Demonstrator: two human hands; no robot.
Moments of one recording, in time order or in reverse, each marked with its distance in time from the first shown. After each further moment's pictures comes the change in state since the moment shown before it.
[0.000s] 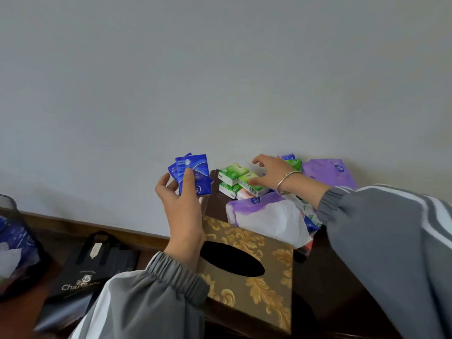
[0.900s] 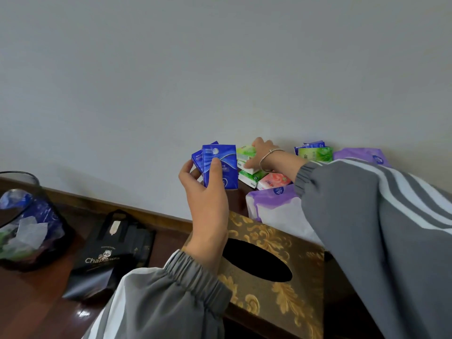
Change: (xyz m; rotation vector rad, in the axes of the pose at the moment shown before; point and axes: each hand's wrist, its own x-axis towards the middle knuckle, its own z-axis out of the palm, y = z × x) left_hand 0.002 -0.006 0.000 0.232 -0.018 0.014; right_hand 0.079 -0.047 0.043 -0.015 -0.134 0.133
